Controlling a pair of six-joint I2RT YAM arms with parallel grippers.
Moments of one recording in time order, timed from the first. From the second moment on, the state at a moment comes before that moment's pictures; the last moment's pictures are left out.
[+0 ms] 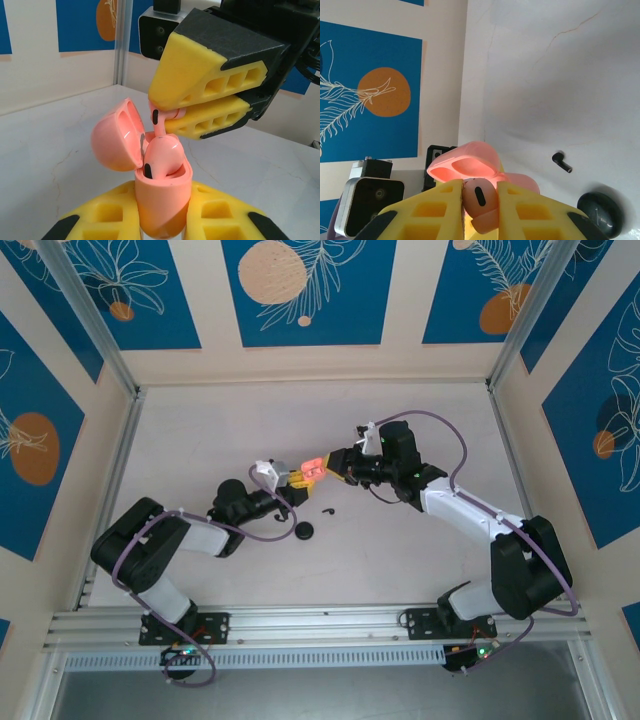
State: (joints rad) left arm -0.58 1.62 0.44 1.24 0.53 -0.18; right arm 0.49 1.40 0.89 0.02 -0.64 1.01
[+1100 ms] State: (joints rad) left arm -0.58 1.62 0.45 1.26 0.53 -0.18; right arm 0.45 1.23 0.93 -0.18 -0.64 0.77
